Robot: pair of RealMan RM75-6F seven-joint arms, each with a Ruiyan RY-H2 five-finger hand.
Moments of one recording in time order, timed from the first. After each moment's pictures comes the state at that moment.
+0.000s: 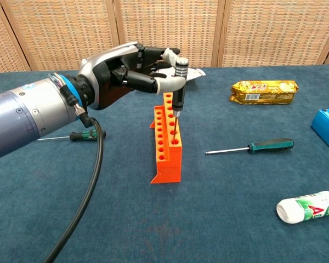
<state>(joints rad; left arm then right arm) -0.77 -1.68 -0.29 -1.62 1.26 0.96 -0.54 0.05 -1.00 0.13 -1.62 -1.36 1.42 0.25</state>
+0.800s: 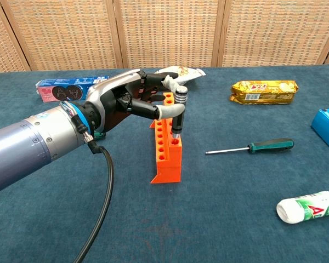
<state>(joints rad) -0.75 -1.76 -0.25 -1.50 1.29 0.95 -0.58 0.06 -1.00 0.13 -1.61 -1.36 1.40 0.27</state>
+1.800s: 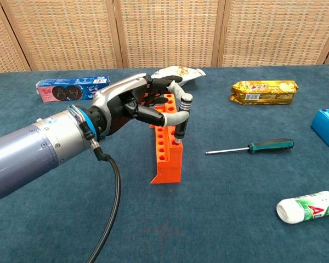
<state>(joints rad) -0.75 -1.80 -0.25 -1.47 1.29 0.94 -0.52 0.06 -0.99 0.13 -1.61 -1.36 1.40 0.28</state>
